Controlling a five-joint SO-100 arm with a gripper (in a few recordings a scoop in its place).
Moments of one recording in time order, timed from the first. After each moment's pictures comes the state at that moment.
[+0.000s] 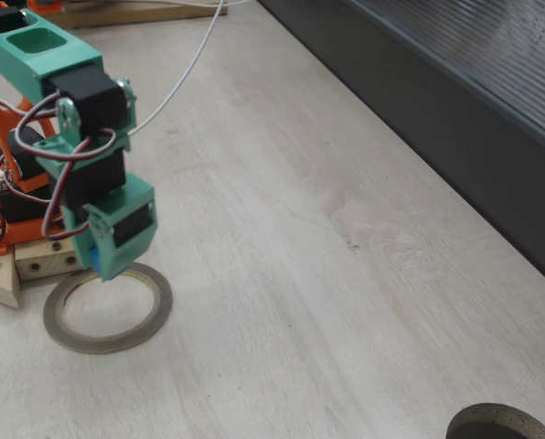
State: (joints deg) arm 60.8 107.1 113.0 92.4 82.6
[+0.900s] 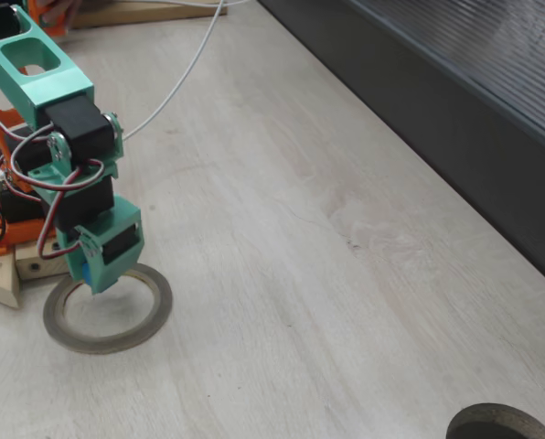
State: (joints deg) arm 60.8 113.6 133.9 77.1 82.6
